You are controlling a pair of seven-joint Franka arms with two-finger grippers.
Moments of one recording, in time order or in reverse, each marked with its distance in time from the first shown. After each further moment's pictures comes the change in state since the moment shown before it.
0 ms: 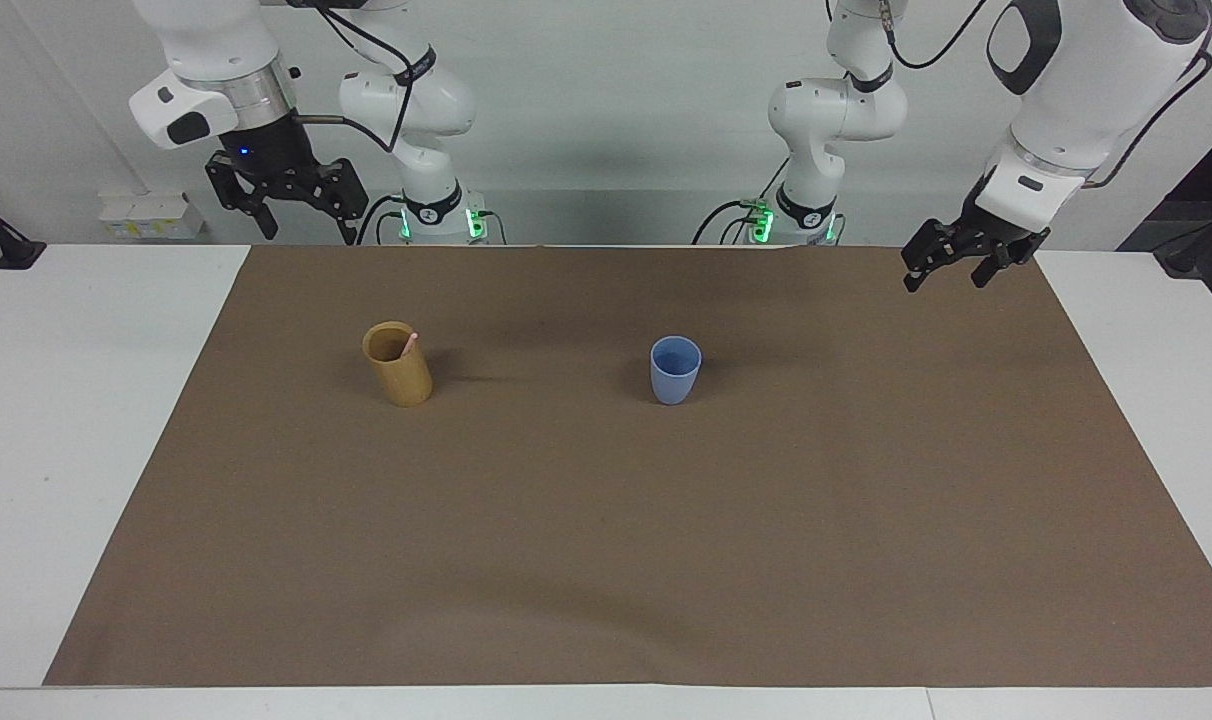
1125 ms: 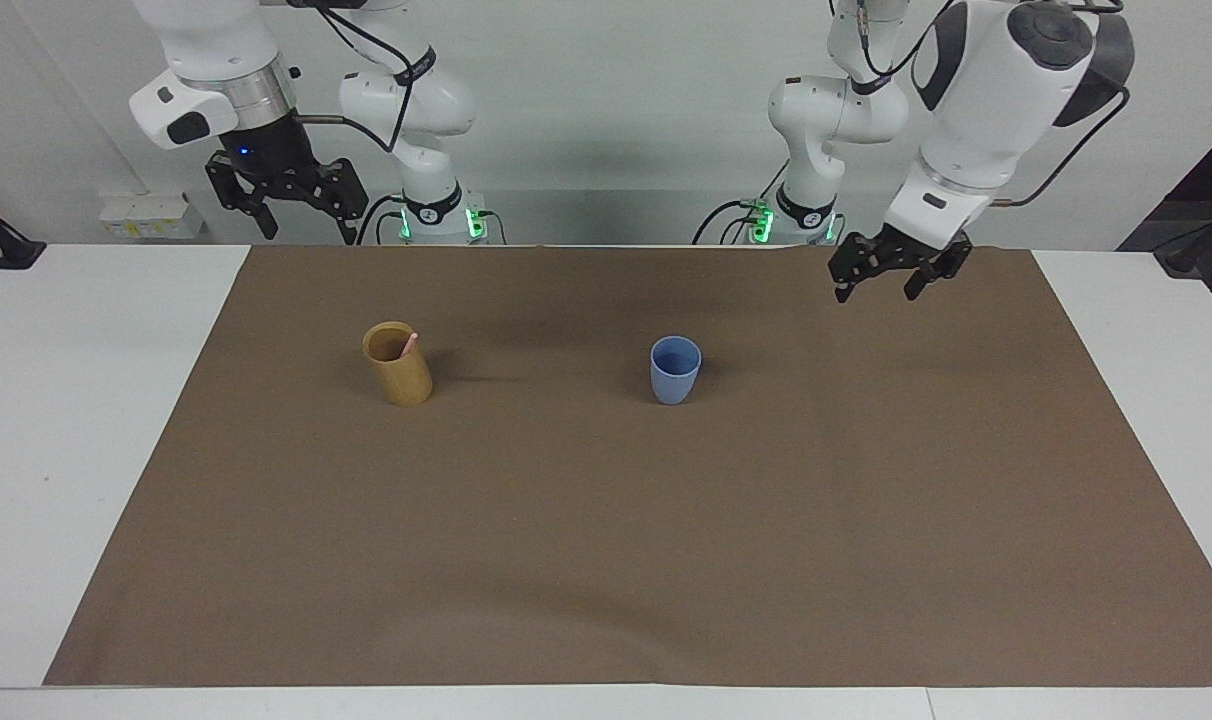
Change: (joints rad) left arm -0.089 0.030 -0.006 -0.001 0.000 0.029 -0.062; right arm 0.000 0.000 0.000 0.000 0.000 0.000 0.000
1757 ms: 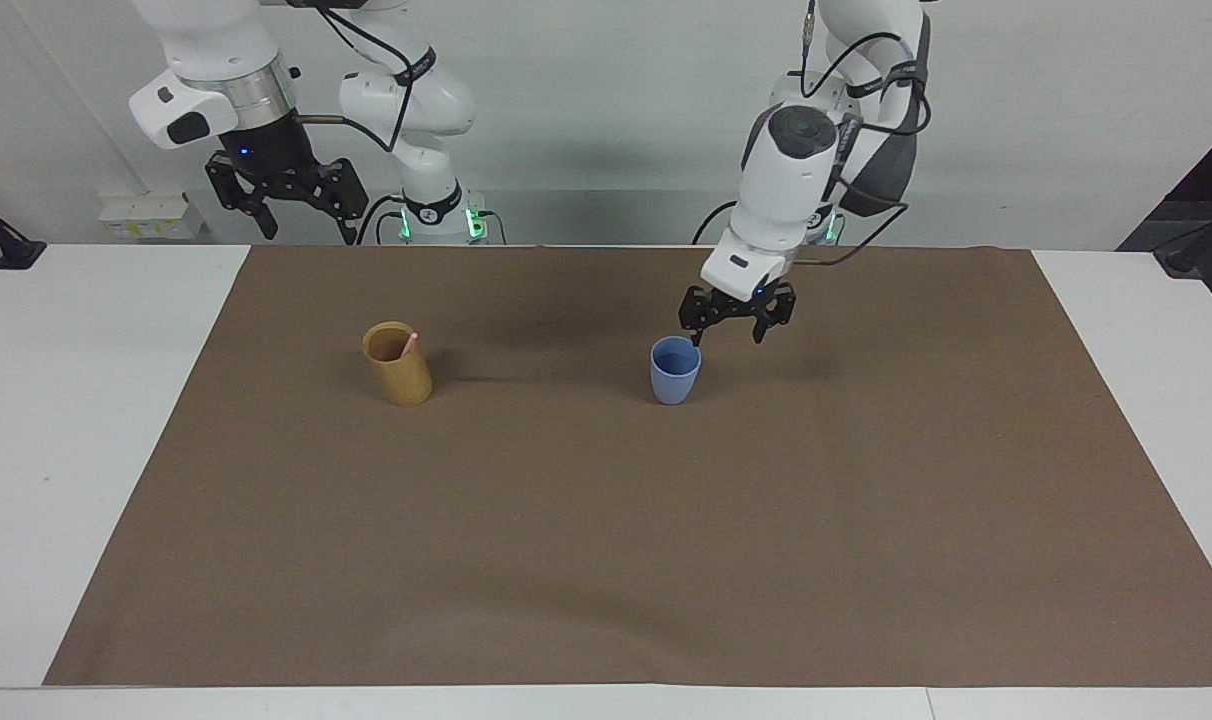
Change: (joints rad) left arm -0.295 0.045 -0.011 -0.199 -0.001 0.304 -0.318; right arm 0.000 0.000 0.000 0.000 0.000 0.000 0.000
